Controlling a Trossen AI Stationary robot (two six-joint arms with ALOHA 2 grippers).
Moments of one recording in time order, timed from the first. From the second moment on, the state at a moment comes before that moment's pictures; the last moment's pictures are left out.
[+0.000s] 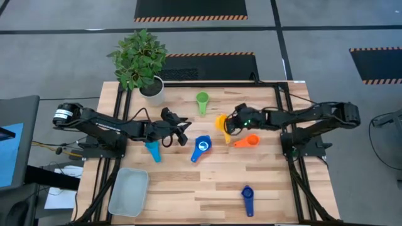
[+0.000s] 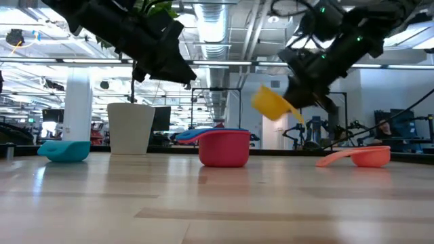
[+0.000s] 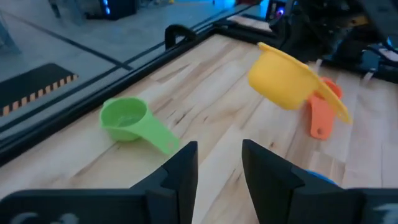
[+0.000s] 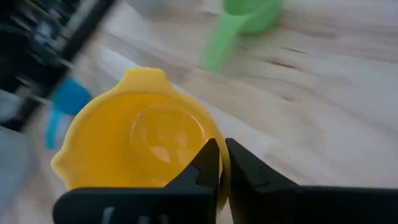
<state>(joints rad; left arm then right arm) -0.06 1.35 0.66 0.25 -0.58 -0.31 -0.15 1.29 0.59 0.08 0.23 0.85</state>
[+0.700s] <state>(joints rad) -0.10 1.46 0.66 0.42 -0.43 -0.26 0.04 1.46 0.60 0.51 0.77 0.93</state>
